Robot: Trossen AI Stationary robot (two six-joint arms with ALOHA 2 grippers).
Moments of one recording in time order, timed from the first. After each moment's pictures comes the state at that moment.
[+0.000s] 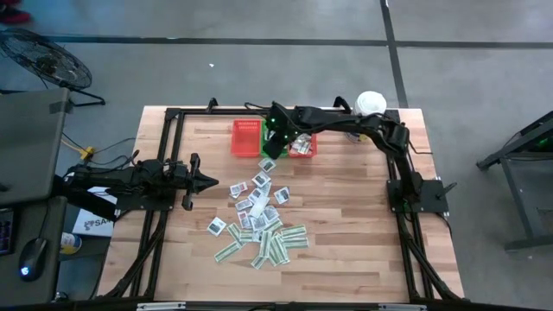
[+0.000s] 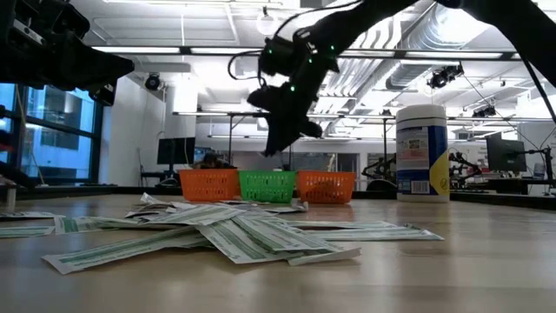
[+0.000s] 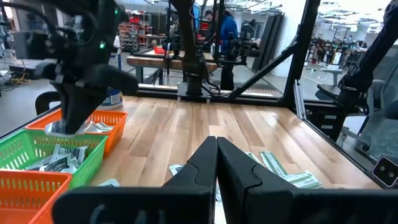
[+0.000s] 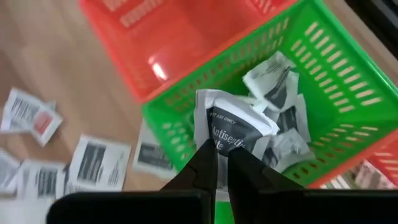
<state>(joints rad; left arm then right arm) -0.08 0.01 0.01 0.02 -0.06 -0.08 -0.37 2.10 1.72 -0.65 -0.04 0.28</state>
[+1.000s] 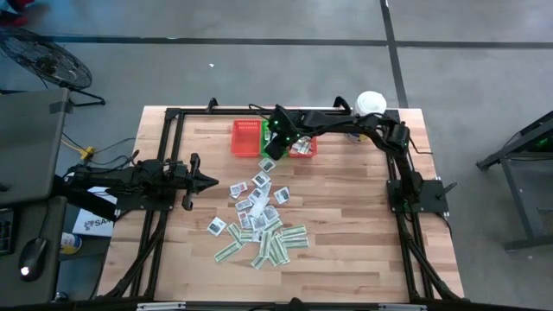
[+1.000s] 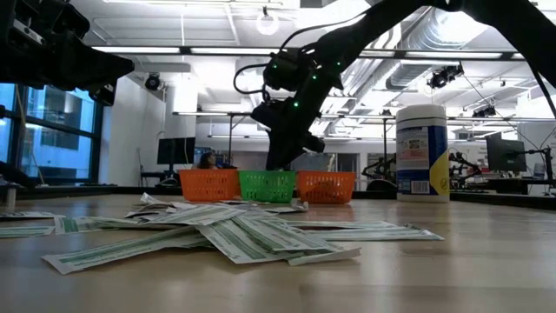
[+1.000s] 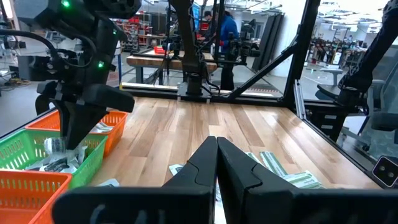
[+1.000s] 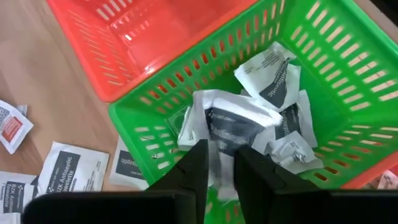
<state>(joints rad) -0.08 0.01 0.01 0.02 -0.06 -0.08 -0.40 2.10 1.60 -0.50 -0.06 0.27</state>
